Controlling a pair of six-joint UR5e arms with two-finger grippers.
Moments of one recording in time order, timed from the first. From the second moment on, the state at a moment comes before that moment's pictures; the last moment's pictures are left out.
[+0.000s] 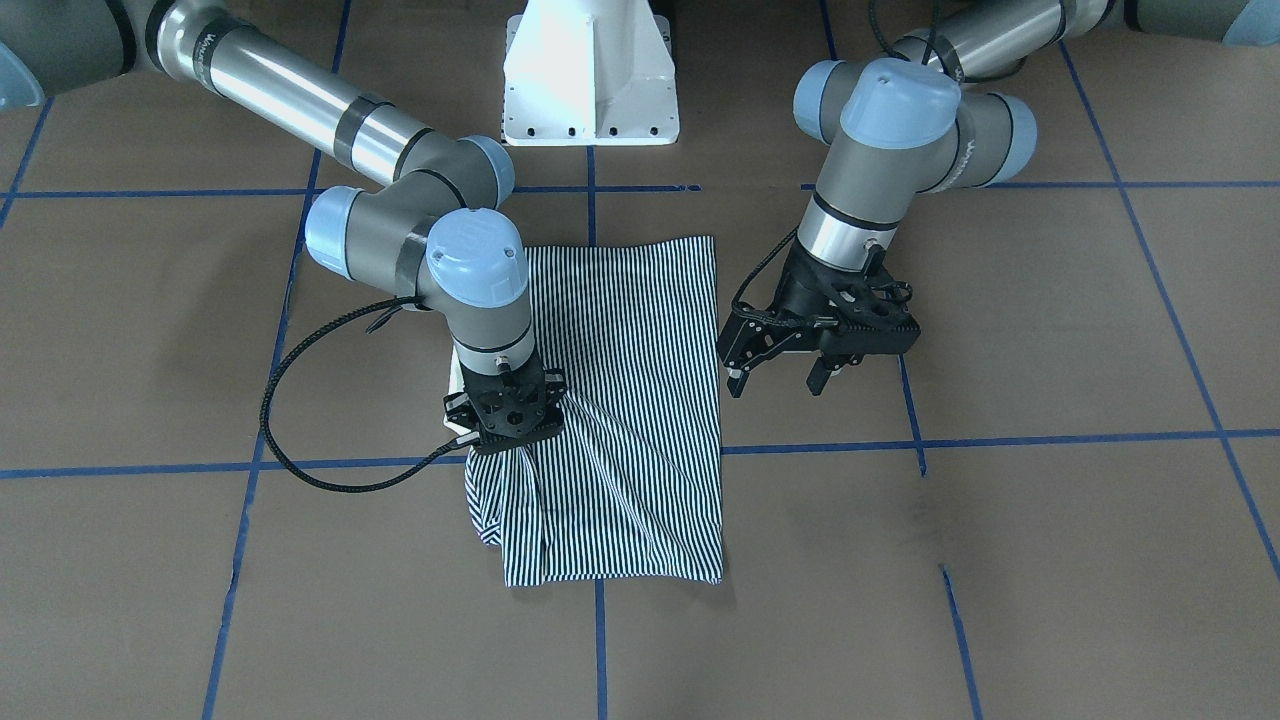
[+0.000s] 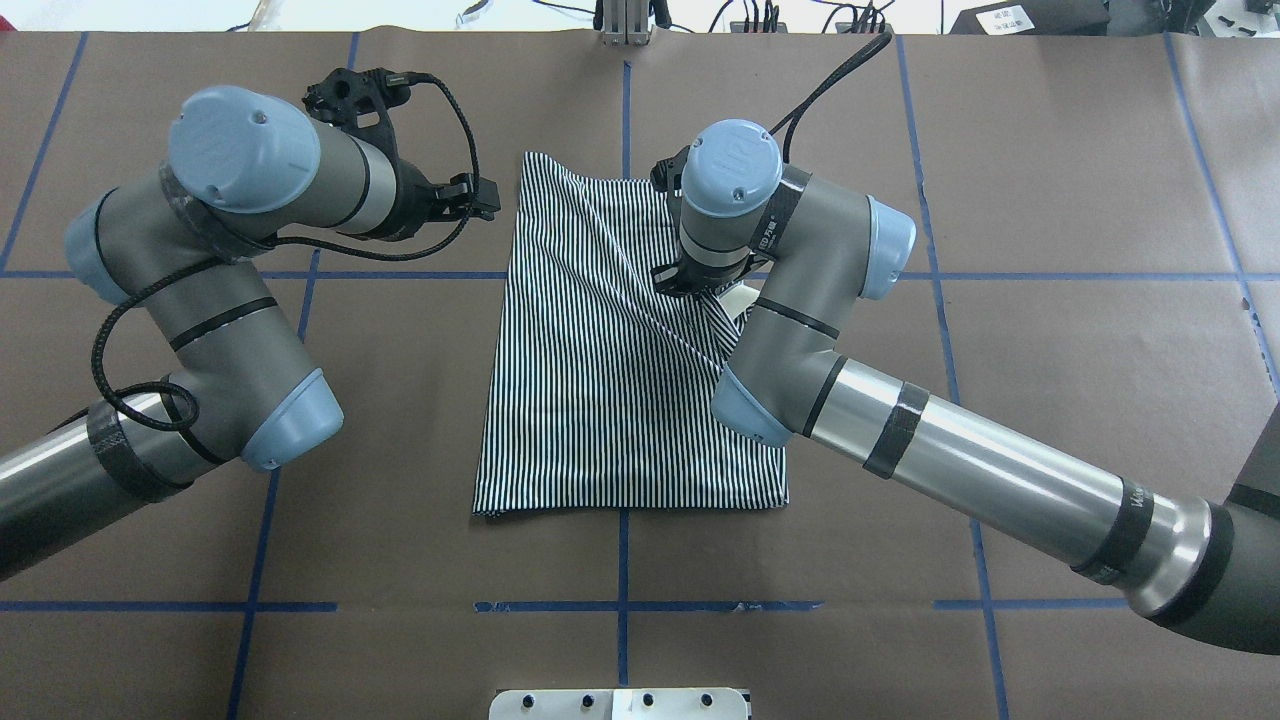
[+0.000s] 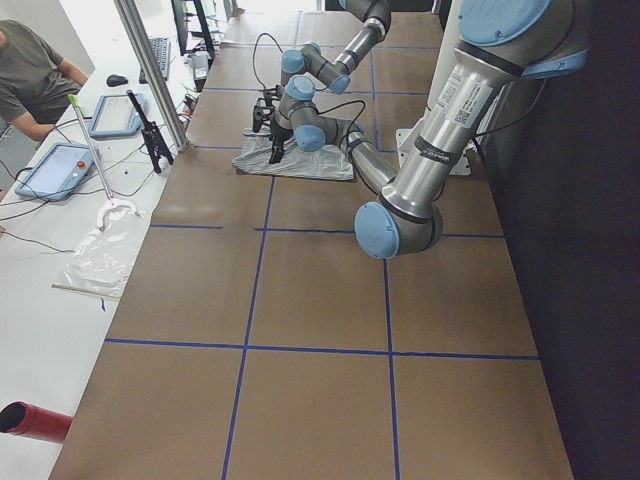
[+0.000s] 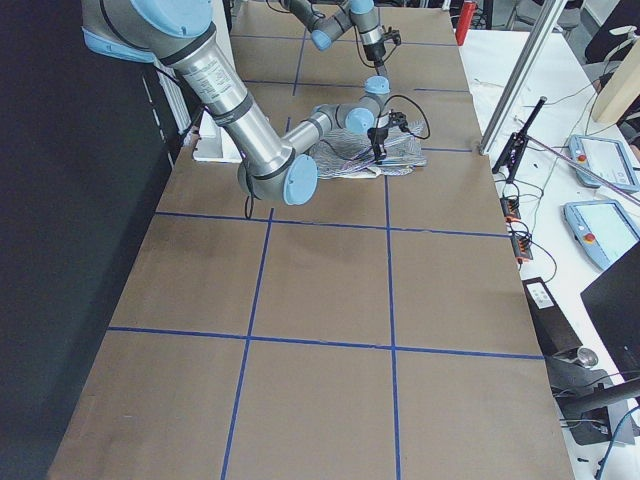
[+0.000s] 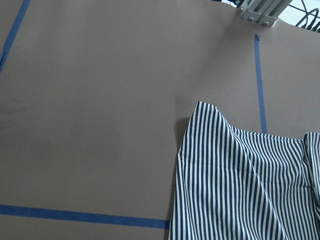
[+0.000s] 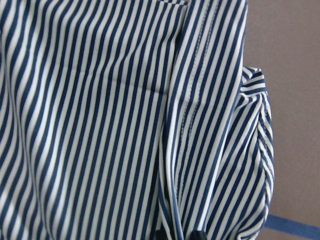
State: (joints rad) left arm -0.73 -2.13 -1.67 -1.96 -1.78 -1.28; right arm 0.63 -0.74 1.25 -1.36 1.85 0.84
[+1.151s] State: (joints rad) left arm -0.73 -2.13 -1.67 -1.96 -1.78 -1.28; right arm 0.64 -0.74 1.25 -1.36 1.85 0.83
